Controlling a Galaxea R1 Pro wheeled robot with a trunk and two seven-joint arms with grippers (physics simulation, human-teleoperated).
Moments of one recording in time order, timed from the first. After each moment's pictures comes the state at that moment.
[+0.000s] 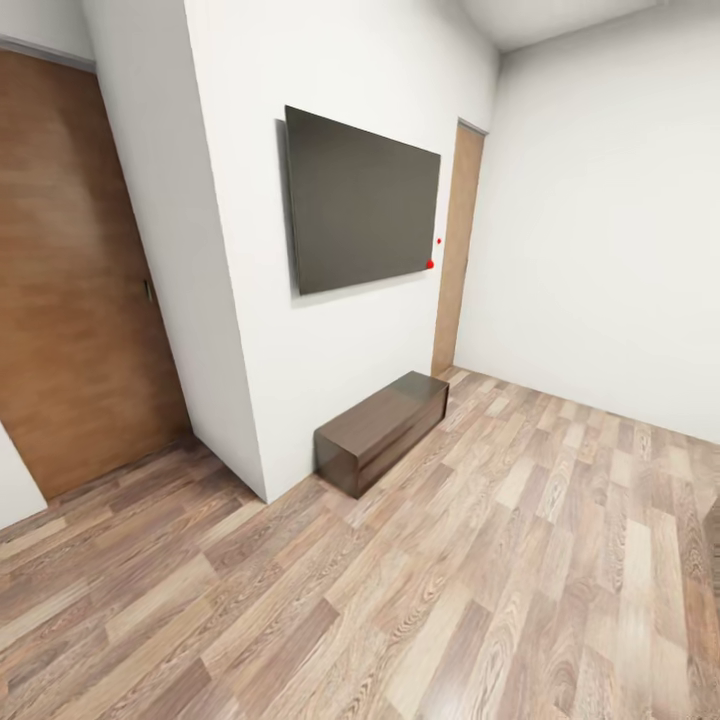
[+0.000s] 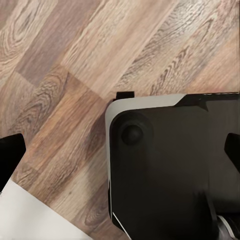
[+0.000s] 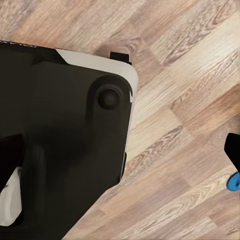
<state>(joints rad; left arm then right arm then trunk) -0.11 0.02 -0.09 -0.12 0.05 -0.08 0.04 -0.24 -0.02 0.38 0.03 -0.23 0.10 0.02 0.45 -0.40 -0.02</state>
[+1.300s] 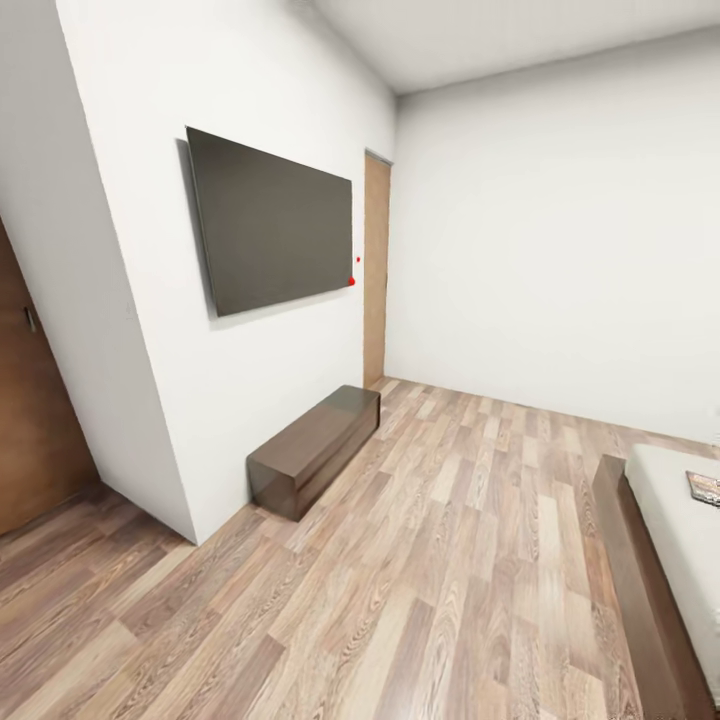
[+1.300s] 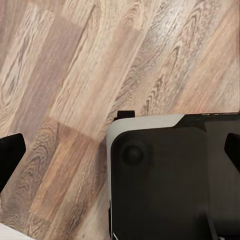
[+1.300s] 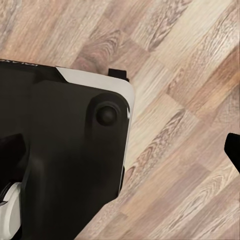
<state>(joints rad) -0.11 0.02 -0.09 -0.12 0.05 -0.09 0.04 -0.24 -0.02 0.38 0.03 -0.23 0.10 0.02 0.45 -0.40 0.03</state>
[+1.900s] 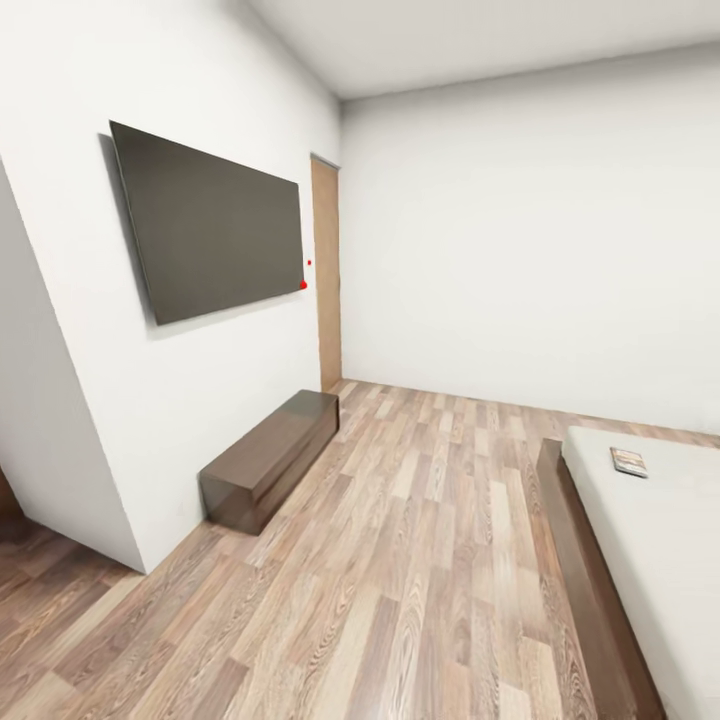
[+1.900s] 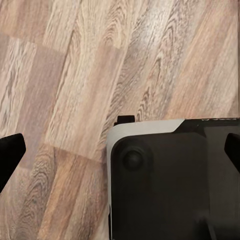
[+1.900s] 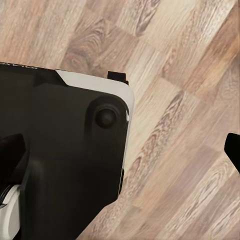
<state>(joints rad) -0.11 0.02 -0.09 -0.12 0.05 -0.10 0.04 -0.24 -0.02 0.37 0.03 -0.23 0.10 0.02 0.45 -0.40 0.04</state>
